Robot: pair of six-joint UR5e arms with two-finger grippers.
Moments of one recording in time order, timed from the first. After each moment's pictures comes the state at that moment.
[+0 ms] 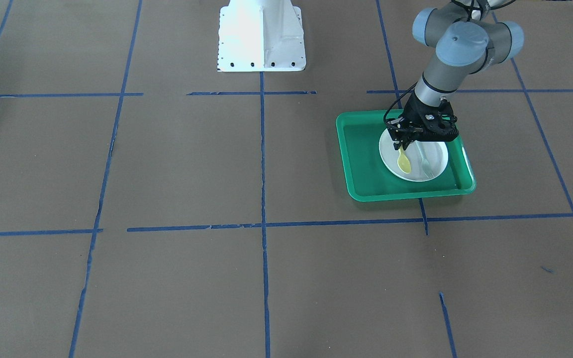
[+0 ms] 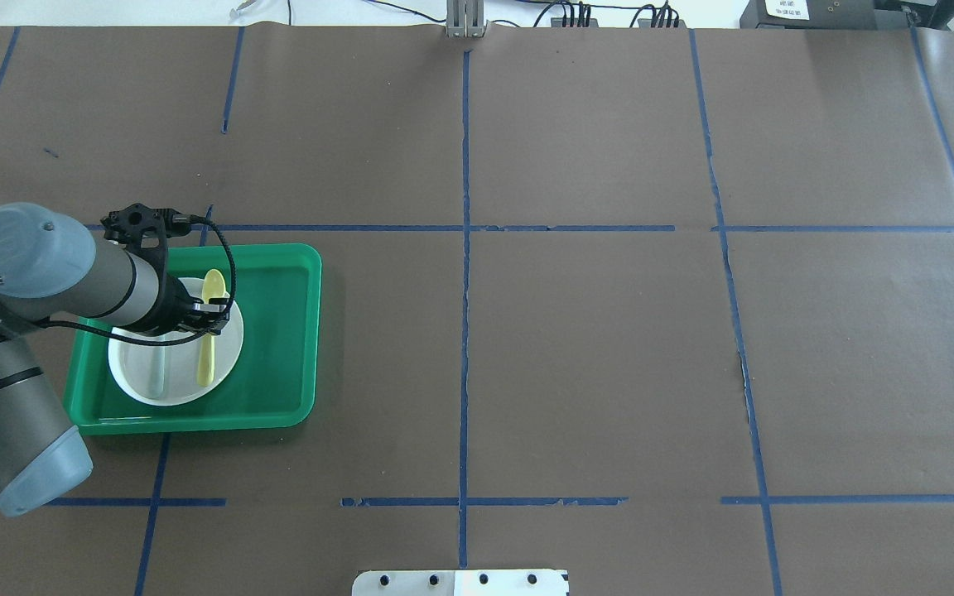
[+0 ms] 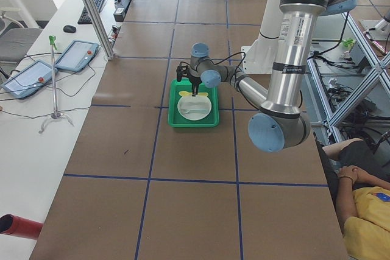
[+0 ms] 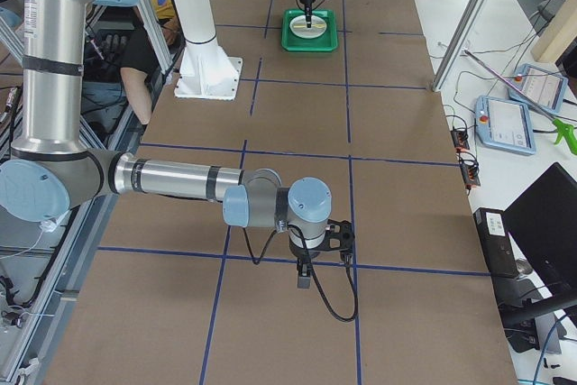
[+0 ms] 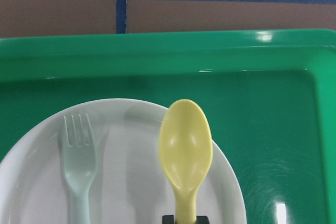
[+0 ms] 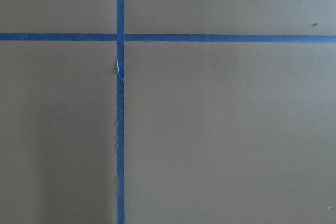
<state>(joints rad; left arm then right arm) -0.65 -1.77 -1.87 -1.86 -1.93 -1.18 1.58 -1.70 1.64 -1.50 2.28 0.01</state>
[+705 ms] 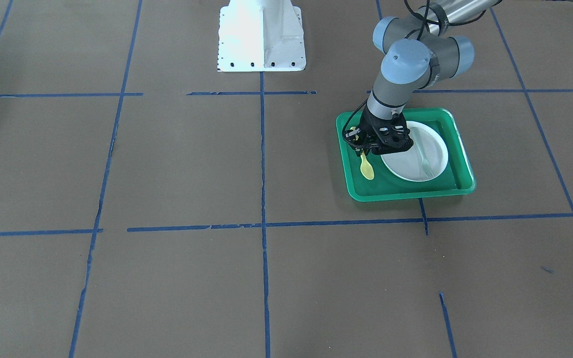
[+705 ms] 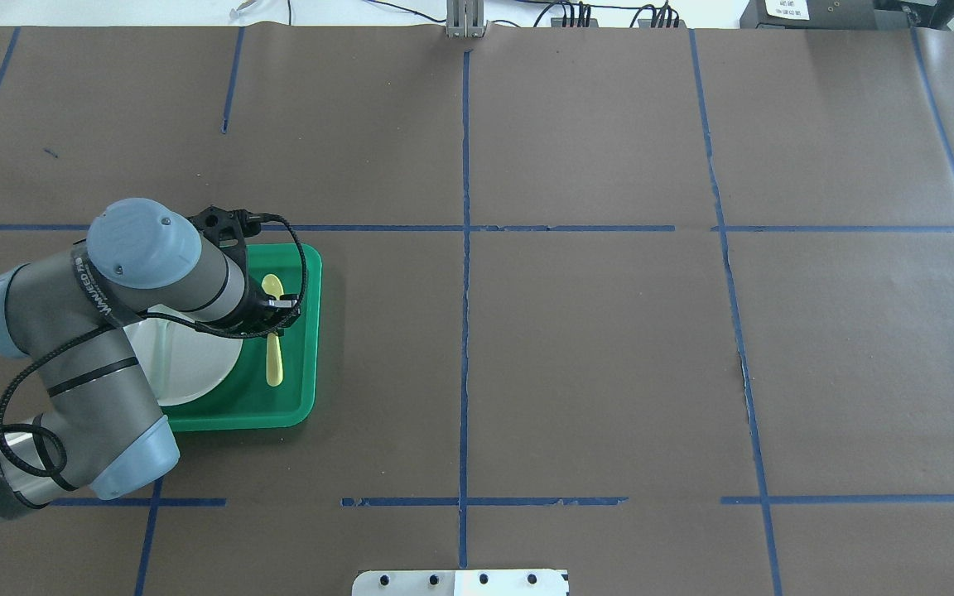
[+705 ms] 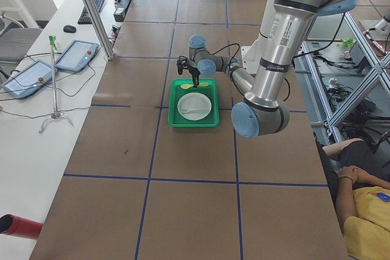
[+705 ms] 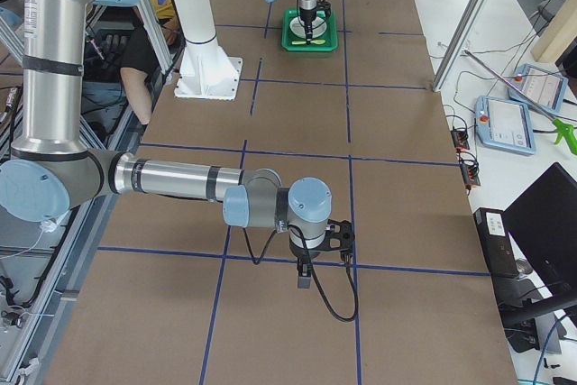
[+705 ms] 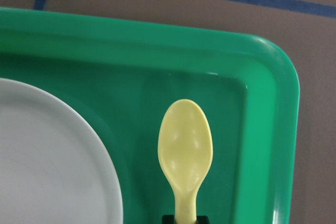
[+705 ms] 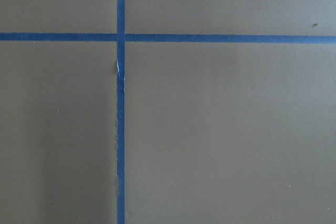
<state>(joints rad) -0.58 -1.93 -1.75 -1.81 -1.92 -1.31 1.58 -1.70 1.64 -1.50 2.28 0.01</state>
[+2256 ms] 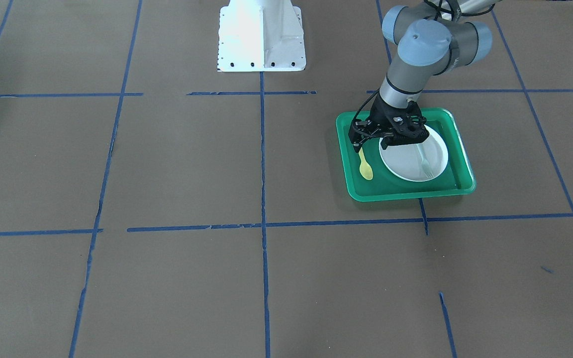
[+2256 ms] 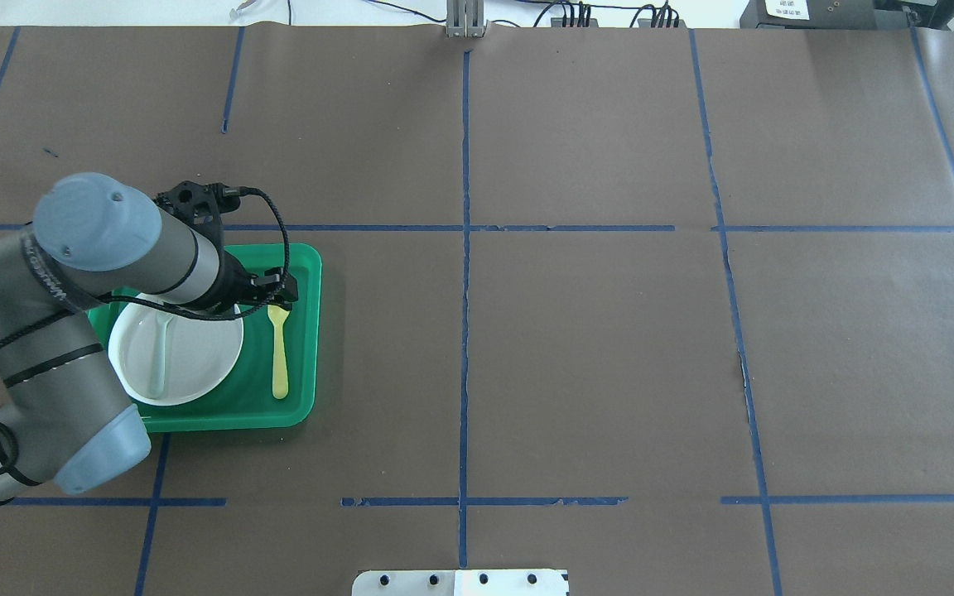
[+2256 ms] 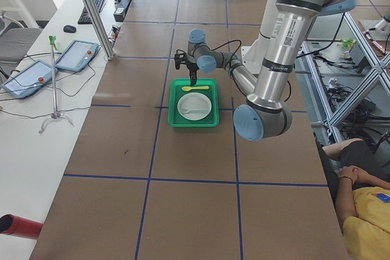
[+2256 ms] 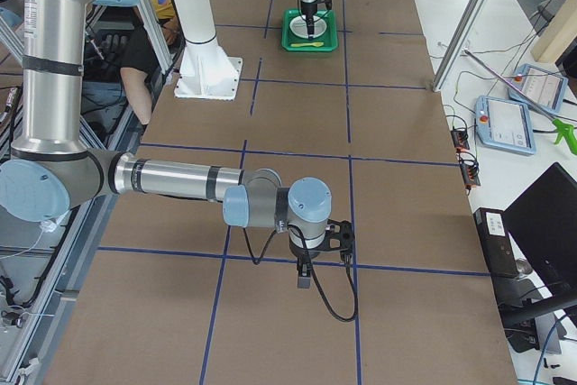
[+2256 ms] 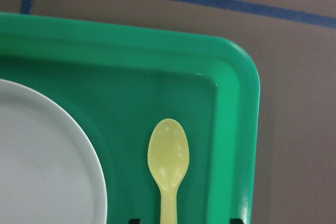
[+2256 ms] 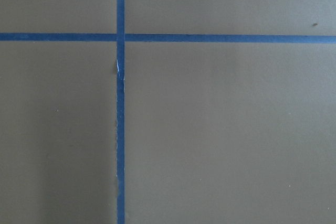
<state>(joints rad) -0.67 -1.87 -1.88 -1.80 -1.93 -1.27 1.58 -1.70 1.64 -1.50 2.28 0.01</state>
